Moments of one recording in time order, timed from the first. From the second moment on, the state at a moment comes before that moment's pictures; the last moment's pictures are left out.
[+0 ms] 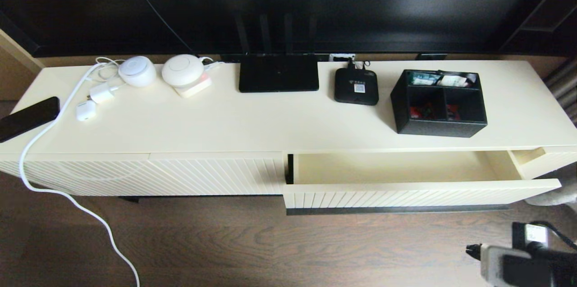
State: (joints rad) left arm 0.00 0.00 0.00 0.00 0.00 0.03; right arm 0.22 1.22 -0.39 -0.15 0.10 -1.13
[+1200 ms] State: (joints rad) left arm 0.00 0.00 0.00 0.00 0.00 0.03; right arm 0.29 1.60 -1.08 0.30 -0.11 0.26
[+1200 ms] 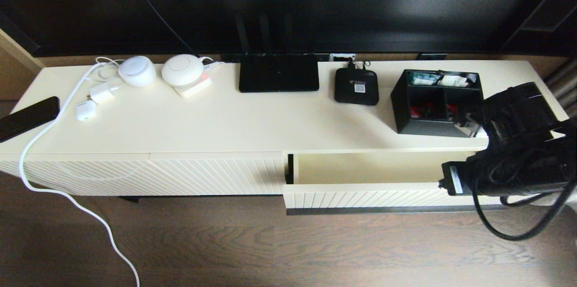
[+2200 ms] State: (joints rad) left arm 0.00 0.00 0.00 0.00 0.00 0.03; right arm 0.30 1.76 -1.12 0.09 -0.15 0.25
